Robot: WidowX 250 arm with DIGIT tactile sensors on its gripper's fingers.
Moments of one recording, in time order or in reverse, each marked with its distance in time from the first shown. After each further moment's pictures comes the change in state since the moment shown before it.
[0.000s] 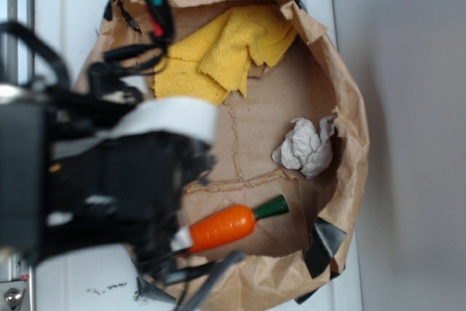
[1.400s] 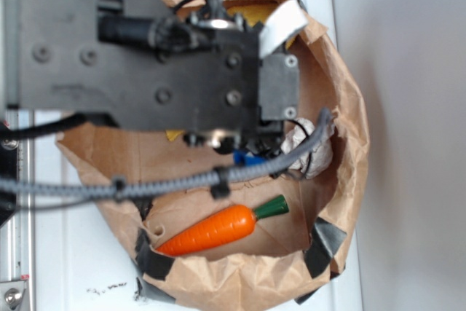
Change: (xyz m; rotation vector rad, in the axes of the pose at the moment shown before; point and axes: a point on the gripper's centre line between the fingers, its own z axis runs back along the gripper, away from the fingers) arm 0.022 0.042 -0.055 0.164 0.031 0.402
